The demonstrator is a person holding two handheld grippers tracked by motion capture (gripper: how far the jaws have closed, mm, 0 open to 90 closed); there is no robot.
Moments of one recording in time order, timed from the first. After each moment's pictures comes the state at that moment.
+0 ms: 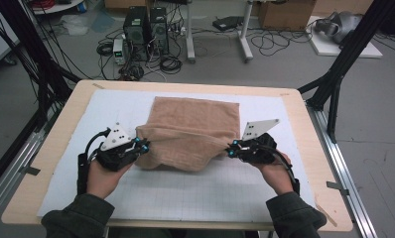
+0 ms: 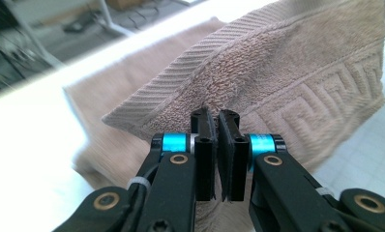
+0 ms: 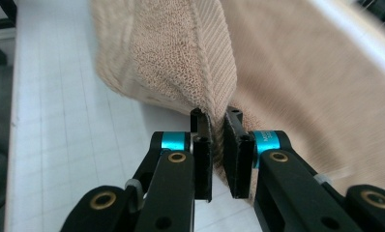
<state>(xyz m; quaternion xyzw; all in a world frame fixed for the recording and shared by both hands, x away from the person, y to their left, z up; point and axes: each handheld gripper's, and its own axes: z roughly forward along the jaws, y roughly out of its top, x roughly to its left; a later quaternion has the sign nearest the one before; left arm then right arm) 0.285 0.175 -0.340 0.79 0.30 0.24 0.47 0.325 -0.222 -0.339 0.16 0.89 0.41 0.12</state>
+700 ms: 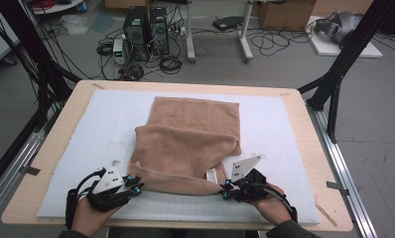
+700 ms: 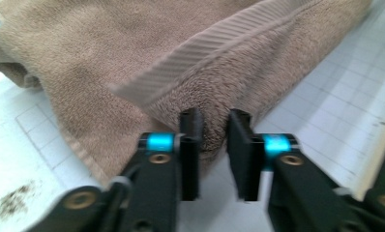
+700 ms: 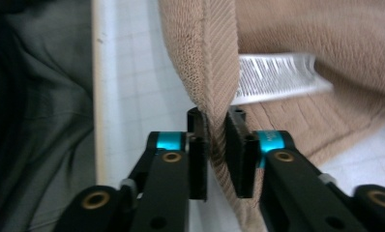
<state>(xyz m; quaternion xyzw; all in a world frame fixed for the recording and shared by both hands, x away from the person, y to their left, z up) 0.215 0.201 -0.407 0.84 0.29 0.18 0.43 0.265 -0.205 -0.407 0.12 0.92 0.36 0.02</state>
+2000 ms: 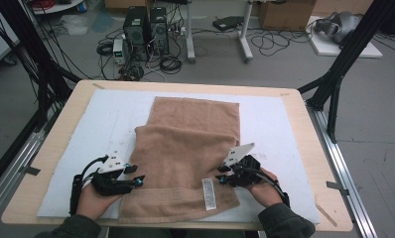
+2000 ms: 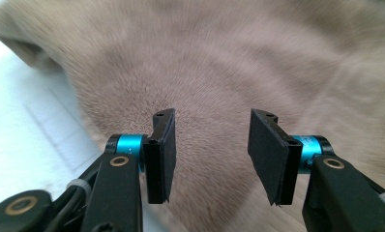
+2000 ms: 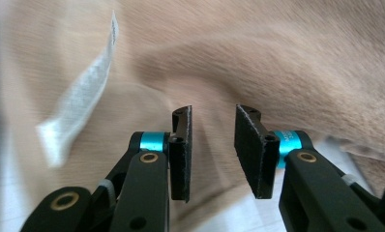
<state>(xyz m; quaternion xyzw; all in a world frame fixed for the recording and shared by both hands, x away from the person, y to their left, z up) 0.269 0.200 -0.432 0.84 0.33 0.14 0.40 0.311 -0.197 -0.418 0.14 0.93 0.34 0.07</state>
